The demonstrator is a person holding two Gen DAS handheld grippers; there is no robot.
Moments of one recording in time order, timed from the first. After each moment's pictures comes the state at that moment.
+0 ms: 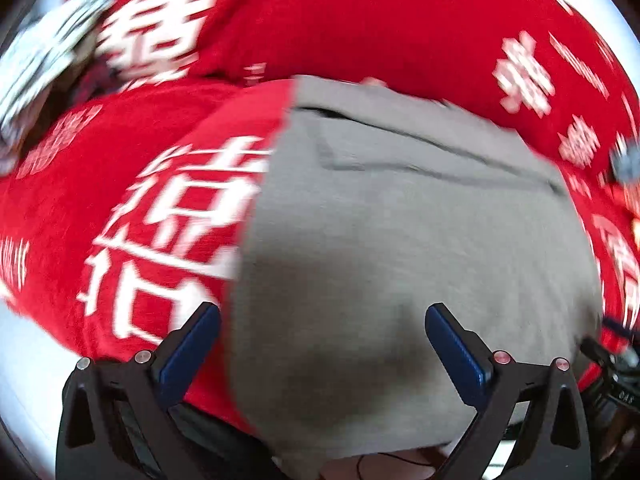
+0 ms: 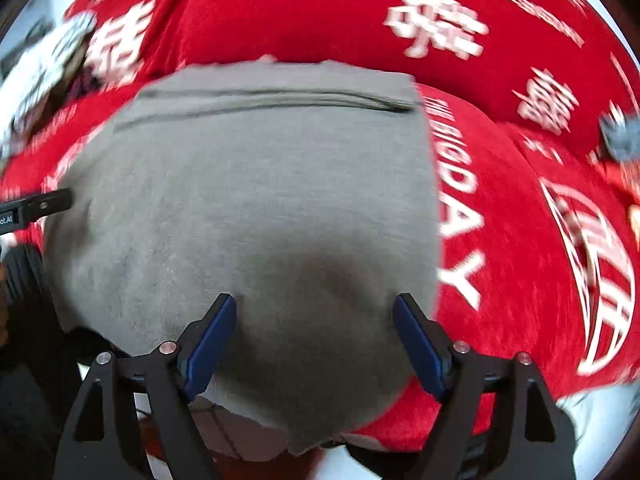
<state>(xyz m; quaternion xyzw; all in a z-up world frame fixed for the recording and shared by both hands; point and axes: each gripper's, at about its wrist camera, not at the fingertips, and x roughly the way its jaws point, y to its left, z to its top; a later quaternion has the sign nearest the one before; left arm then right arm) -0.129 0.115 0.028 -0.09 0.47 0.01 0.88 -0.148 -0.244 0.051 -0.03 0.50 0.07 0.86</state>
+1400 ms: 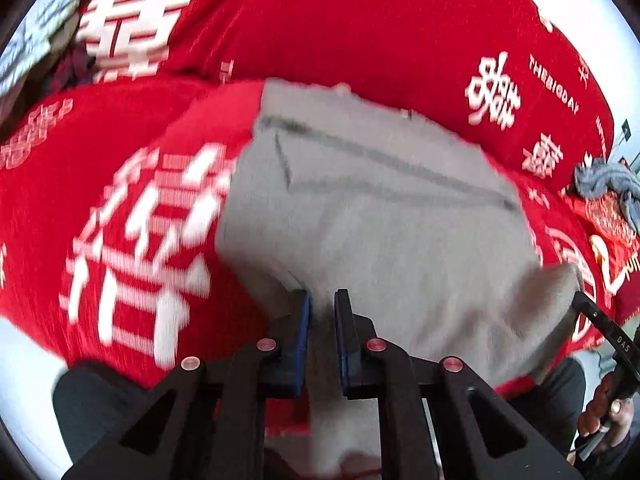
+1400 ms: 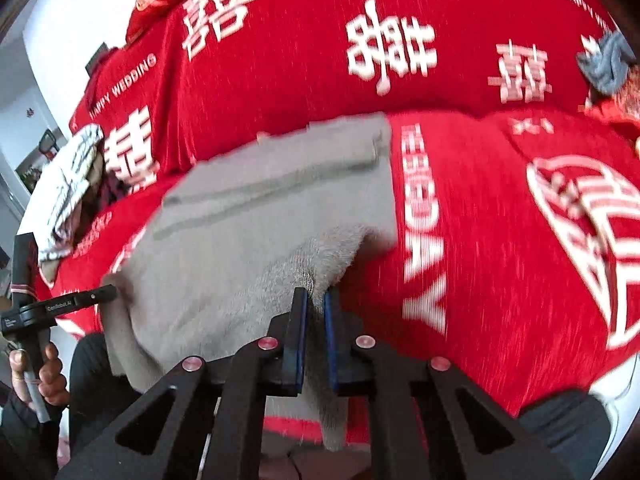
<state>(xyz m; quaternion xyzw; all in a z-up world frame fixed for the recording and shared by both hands) -0.119 0.102 0.067 -0.12 0.46 -0.06 0.88 -0.133 -0.284 0.104 0.11 0.42 0.12 0.89</state>
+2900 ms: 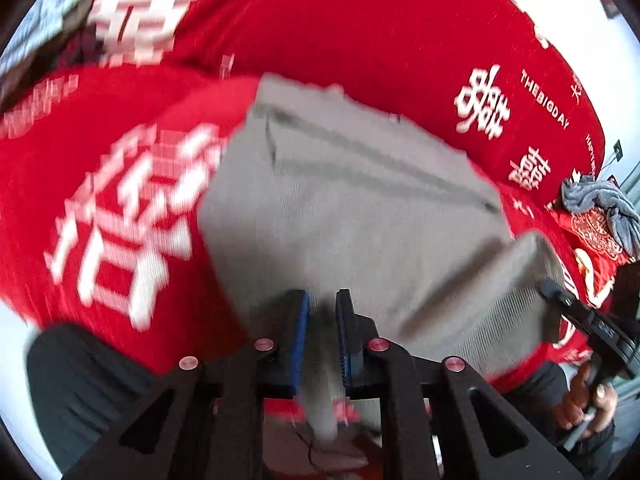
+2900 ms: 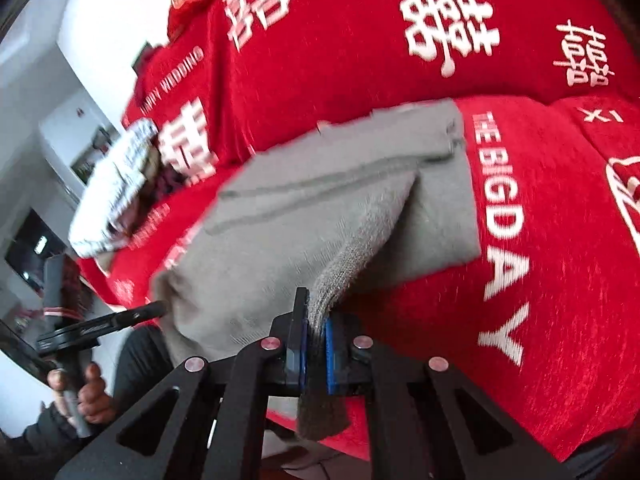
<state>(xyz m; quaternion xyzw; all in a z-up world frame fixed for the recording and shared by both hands) -0.144 0.085 0.065 -0.15 0.45 -0.07 0.88 -0.118 -0.284 0.097 0.18 0.42 0.25 0.86</state>
